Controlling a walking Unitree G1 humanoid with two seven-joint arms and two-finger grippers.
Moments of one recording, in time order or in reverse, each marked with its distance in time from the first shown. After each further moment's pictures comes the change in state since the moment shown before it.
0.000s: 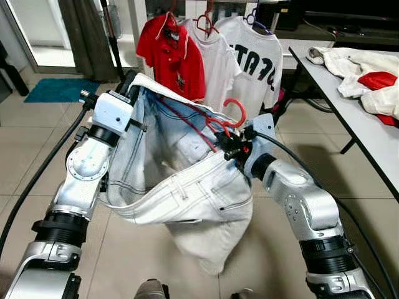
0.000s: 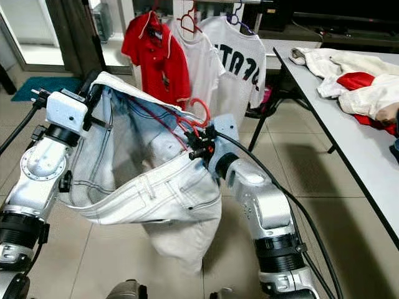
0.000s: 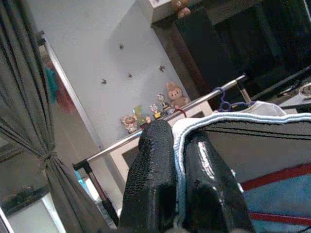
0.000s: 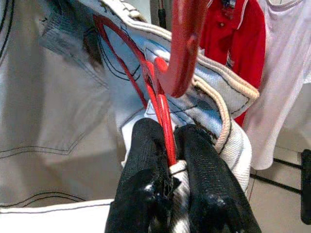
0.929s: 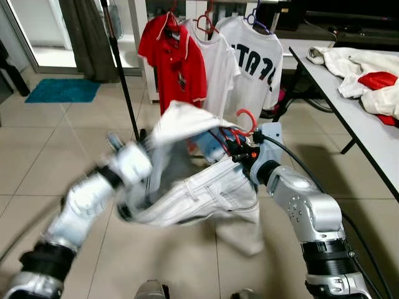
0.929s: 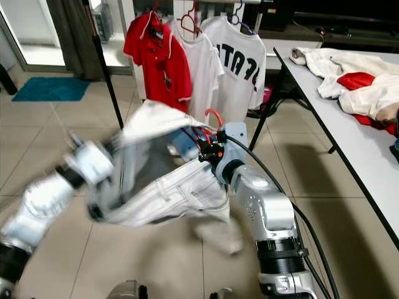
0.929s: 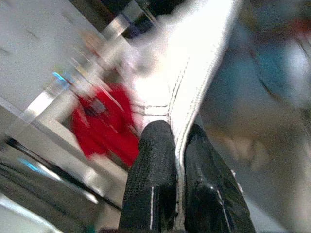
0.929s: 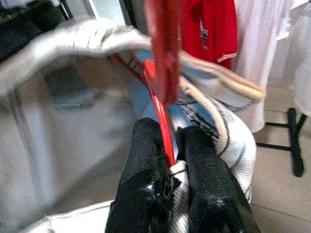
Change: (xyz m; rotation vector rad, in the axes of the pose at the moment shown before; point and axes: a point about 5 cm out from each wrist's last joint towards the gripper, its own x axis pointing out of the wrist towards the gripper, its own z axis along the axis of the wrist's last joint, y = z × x) left arm -0.072 -0.052 -0.058 0.158 0.323 -0.457; right arm -0.004 -0.014 -0.016 0.159 0.058 -0.107
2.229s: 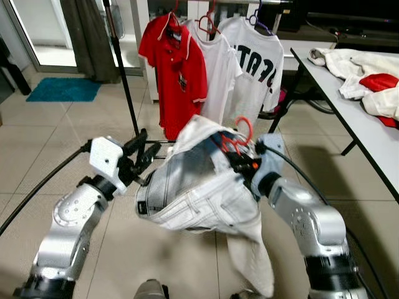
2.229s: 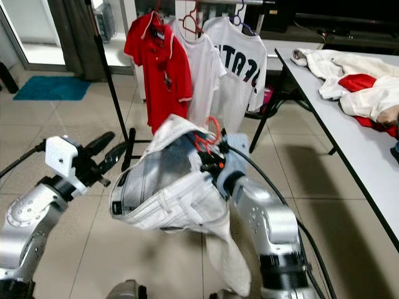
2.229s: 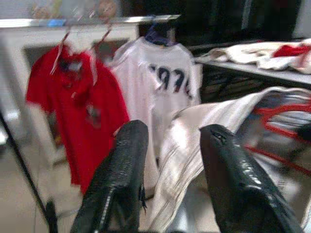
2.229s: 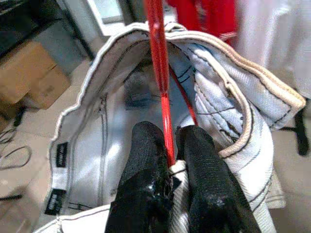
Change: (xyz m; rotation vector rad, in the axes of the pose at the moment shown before) left arm -0.027 0.010 0.037 -0.703 -0.114 0.131; right arm -0.015 -0.006 -0.024 0.054 0.040 -0.051
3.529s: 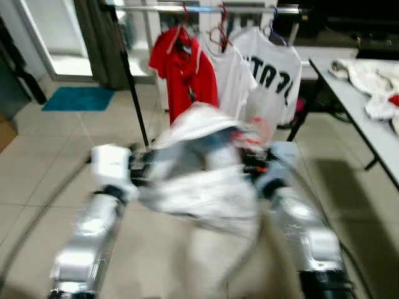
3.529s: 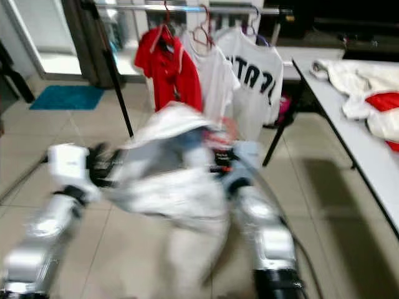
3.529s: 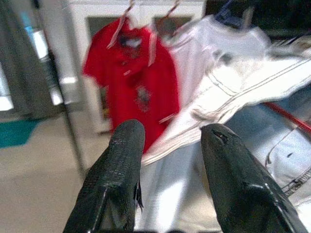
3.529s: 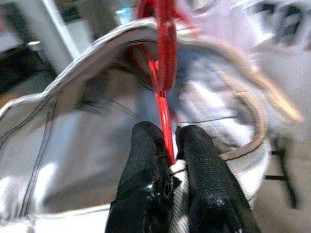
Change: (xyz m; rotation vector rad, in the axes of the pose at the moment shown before) left arm 0.005 -0.022 -0.012 -0.074 0.076 0.205; right arm -0.006 -0.009 -0.007 -0.006 -0.197 -0.125
